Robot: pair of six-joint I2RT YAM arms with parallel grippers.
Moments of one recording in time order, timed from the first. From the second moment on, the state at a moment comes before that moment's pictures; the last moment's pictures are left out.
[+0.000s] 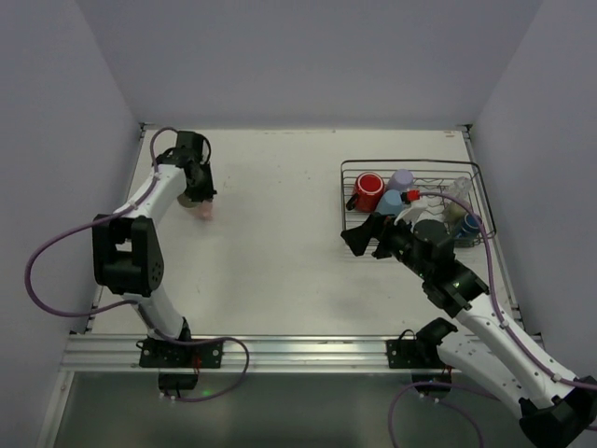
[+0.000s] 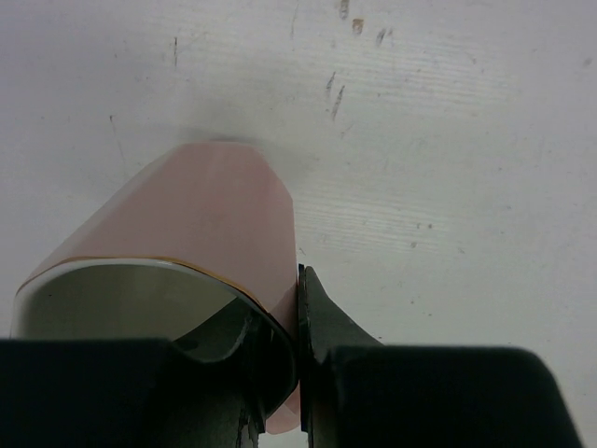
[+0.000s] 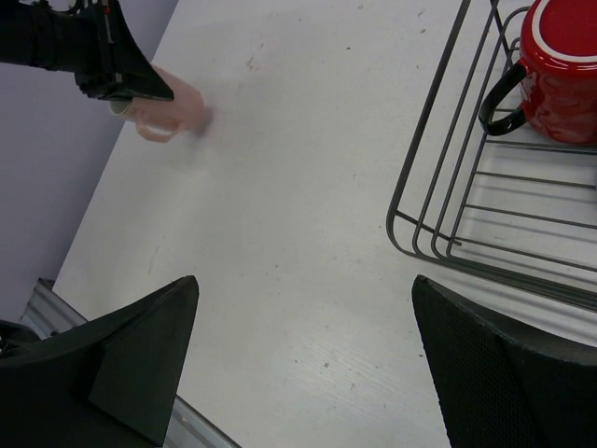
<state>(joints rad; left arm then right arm) -0.09 1.73 1.37 -0.68 -0.05 -0.26 0.57 0.70 0.63 -0.22 -0.04 0.57</state>
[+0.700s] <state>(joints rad) -0.09 1.69 1.43 -0.72 -0.14 -0.23 0.57 0.73 0.66 -0.30 0.01 0.54</state>
